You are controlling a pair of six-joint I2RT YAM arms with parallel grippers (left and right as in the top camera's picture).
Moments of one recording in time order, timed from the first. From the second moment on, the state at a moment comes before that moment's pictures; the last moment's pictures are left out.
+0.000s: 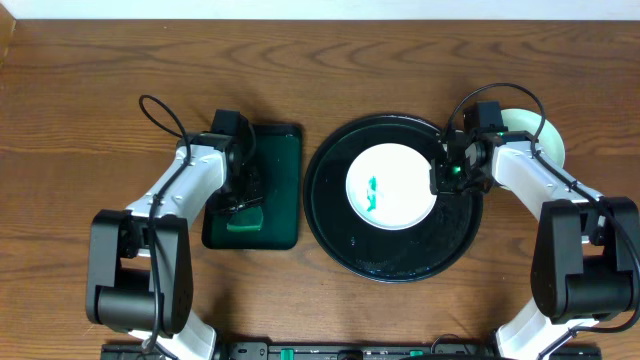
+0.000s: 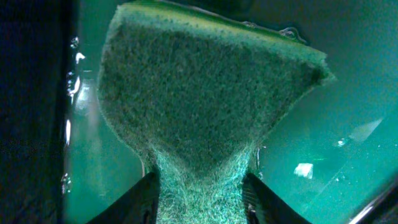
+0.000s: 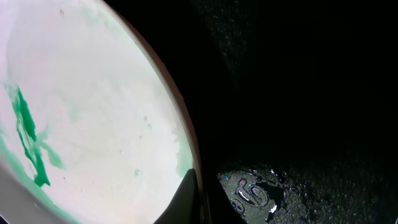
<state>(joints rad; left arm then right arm) -0.13 1.77 1.07 -0.86 0.05 -0.44 0.09 1.84 1.09 -0.67 -0.30 0.10</state>
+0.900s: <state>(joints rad) -0.13 1.57 1.07 -0.87 0.05 -0.40 0.09 1.84 1.09 -0.70 -0.30 0.09</state>
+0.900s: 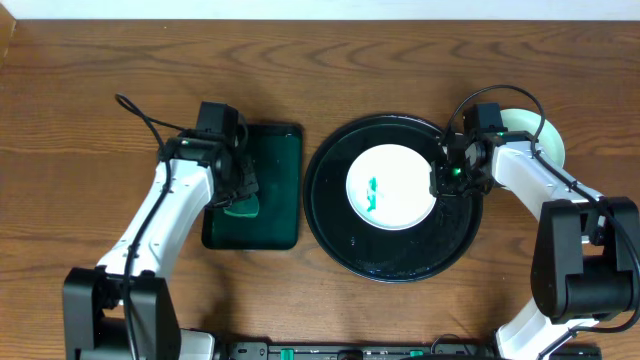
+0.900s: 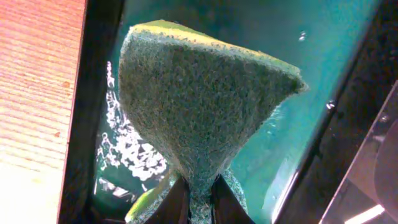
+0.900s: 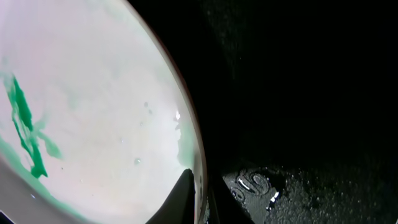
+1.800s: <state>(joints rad) -0.17 1.57 1.07 -0.84 0.10 -0.30 0.16 1.83 1.07 -0.70 -0.22 0.07</state>
